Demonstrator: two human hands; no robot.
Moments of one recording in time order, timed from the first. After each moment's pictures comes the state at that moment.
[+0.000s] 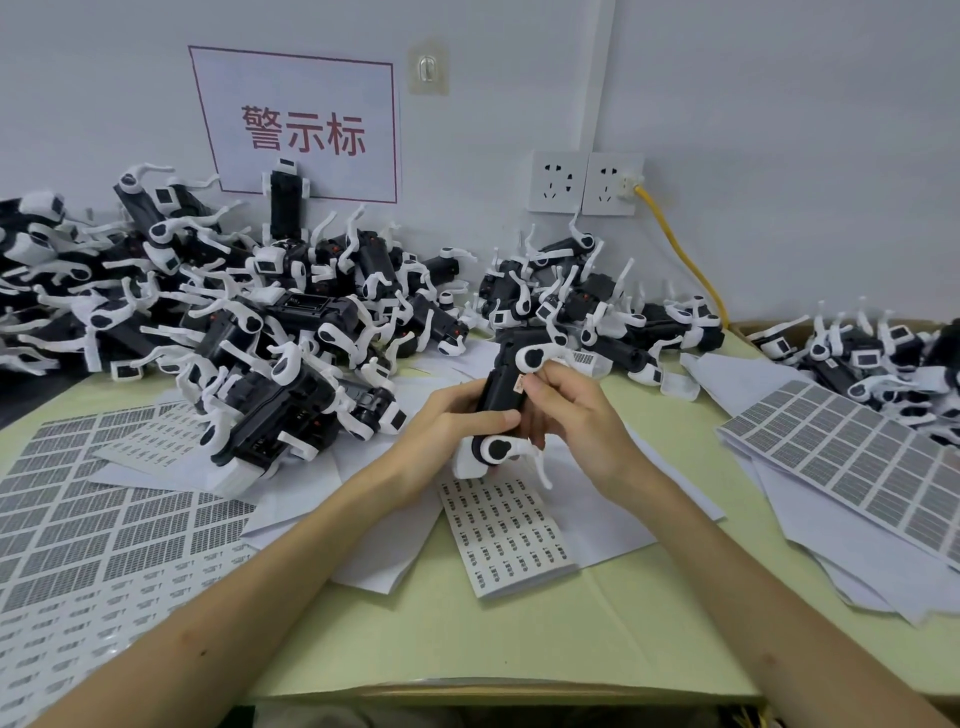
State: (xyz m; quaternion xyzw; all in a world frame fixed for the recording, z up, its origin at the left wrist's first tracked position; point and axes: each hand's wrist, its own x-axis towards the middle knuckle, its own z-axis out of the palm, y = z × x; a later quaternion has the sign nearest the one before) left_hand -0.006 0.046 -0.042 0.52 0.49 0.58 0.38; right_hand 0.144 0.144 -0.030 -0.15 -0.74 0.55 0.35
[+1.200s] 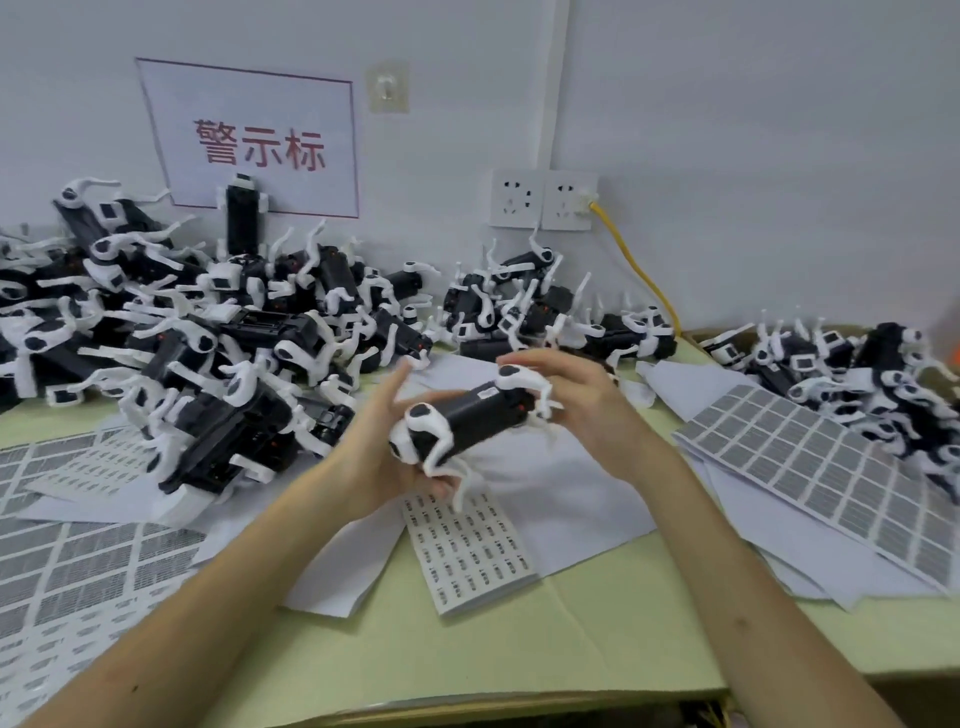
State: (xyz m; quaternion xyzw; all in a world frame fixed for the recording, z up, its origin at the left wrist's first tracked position) left_hand -0.014 0.040 -0.022 0.32 0.47 0.59 0.57; right_hand 0.171 0.187 -0.011 -0.16 -0.73 0.58 0.32
